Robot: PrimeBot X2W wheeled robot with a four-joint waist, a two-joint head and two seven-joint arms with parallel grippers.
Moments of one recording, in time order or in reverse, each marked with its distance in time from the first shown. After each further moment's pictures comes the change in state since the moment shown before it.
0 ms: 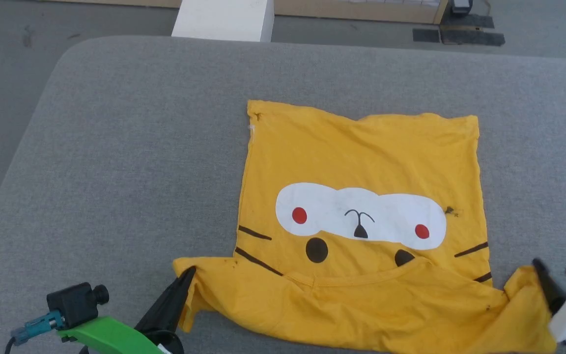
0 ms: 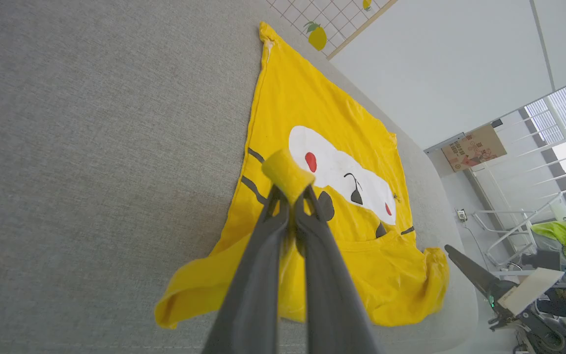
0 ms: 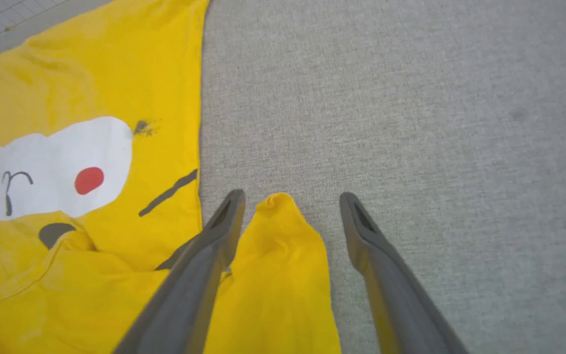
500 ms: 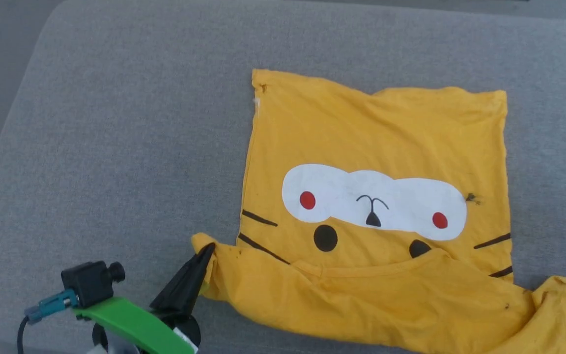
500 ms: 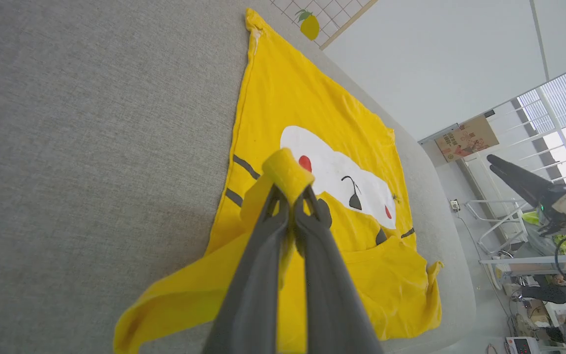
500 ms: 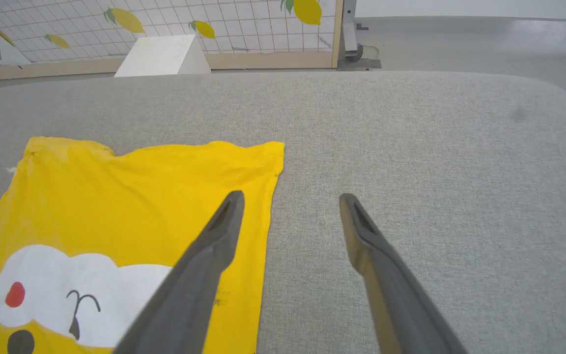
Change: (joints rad) left arm -0.076 -0.018 -0.042 -0.013 0.026 -0.036 -0.009; right arm -0.337 -0.066 -0.026 -0.313 -0.082 -0.001 0.389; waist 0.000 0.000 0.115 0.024
